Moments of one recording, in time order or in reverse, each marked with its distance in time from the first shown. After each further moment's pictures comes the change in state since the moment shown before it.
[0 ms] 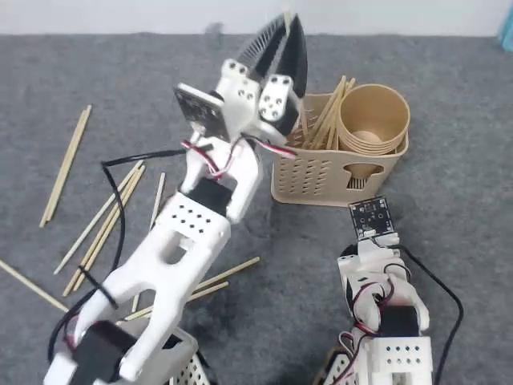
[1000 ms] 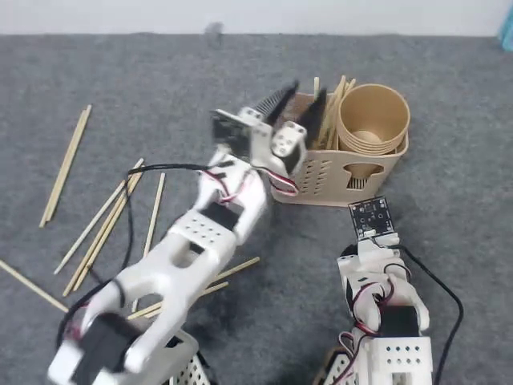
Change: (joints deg) left arm 0.3 0.9 11.9 -0.8 0.0; right arm 0.0 0.0 0.0 0.0 0.0
